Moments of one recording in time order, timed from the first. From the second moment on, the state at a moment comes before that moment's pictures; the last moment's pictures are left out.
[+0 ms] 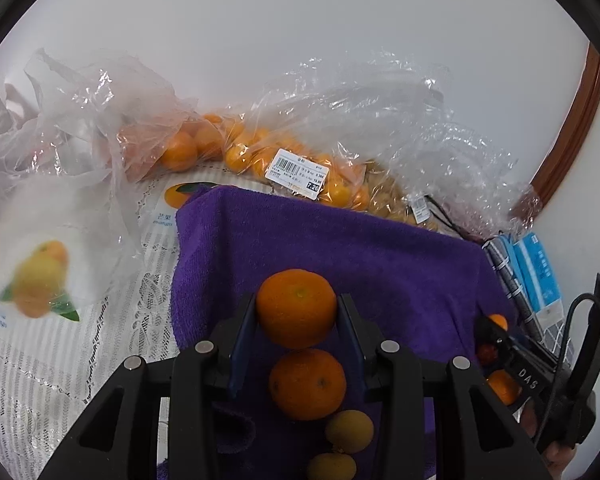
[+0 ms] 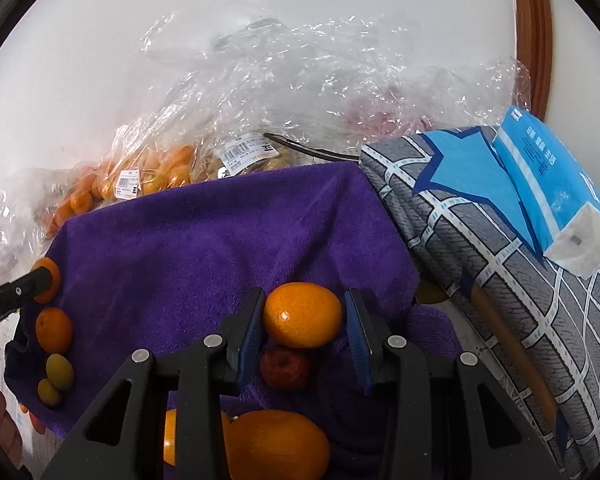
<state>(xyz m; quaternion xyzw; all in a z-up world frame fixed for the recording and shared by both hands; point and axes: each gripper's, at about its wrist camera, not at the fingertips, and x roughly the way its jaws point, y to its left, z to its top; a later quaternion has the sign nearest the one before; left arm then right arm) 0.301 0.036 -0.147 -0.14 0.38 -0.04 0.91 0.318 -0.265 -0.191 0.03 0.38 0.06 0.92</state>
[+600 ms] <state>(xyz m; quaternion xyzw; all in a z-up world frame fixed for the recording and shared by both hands) 0.293 0.022 -0.130 -0.11 0.35 -0.07 0.93 0.284 -0.248 -0.166 -0.04 0.33 0.03 0.94</state>
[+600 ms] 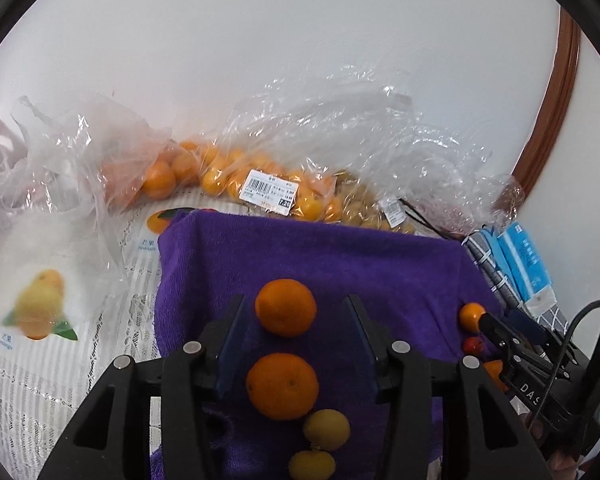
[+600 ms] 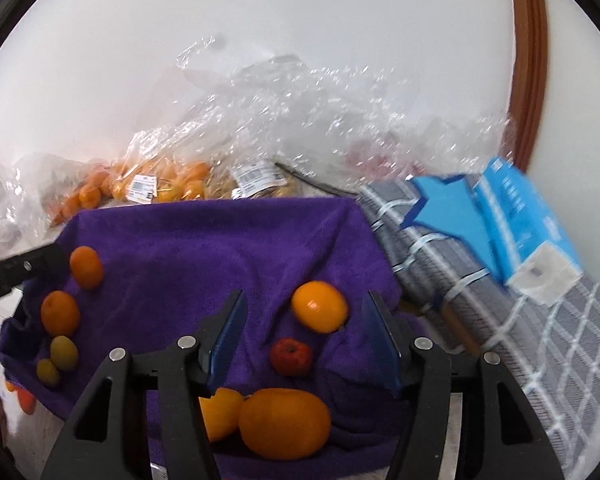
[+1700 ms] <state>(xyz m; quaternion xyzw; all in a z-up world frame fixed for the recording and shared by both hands) 0.155 0.040 -0.148 -0.07 0.37 -0.04 0.92 0.139 -0.275 -0.165 0.02 0.39 0.08 0.92</state>
